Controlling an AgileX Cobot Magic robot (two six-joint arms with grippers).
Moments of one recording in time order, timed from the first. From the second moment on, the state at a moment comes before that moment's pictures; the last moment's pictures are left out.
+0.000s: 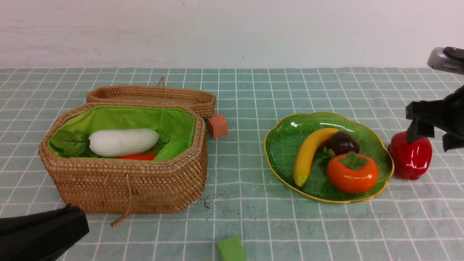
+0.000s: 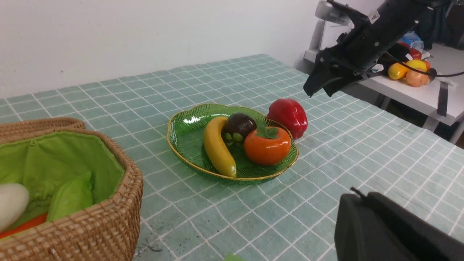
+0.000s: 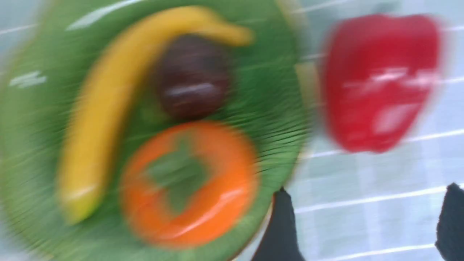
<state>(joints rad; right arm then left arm) -0.02 1.60 -1.25 0.06 0.78 0.16 -0.79 0.36 -0.49 0.00 0.28 -0.18</state>
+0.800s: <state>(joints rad) -0.08 1.91 -1.38 0.12 0.77 0.14 -0.79 0.36 -0.49 0.00 0.28 -0.18</state>
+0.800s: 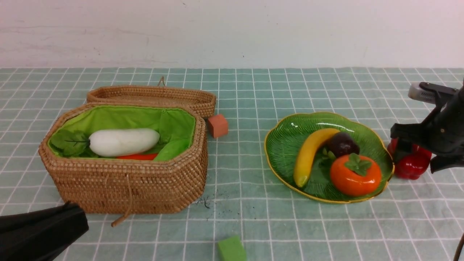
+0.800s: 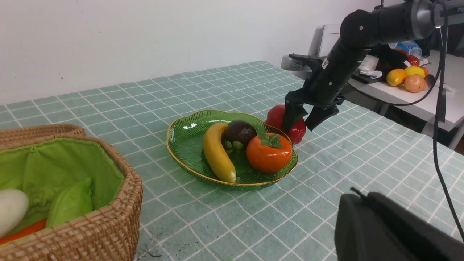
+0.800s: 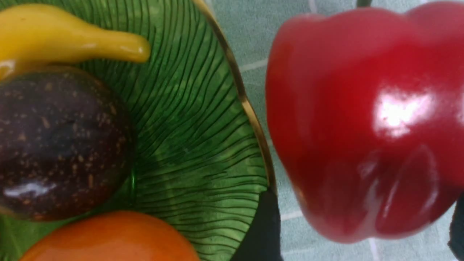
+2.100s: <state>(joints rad) -0.11 1.99 -1.39 0.14 0.67 0.08 -0.79 0.36 -0.49 0.00 0.28 -0.18</state>
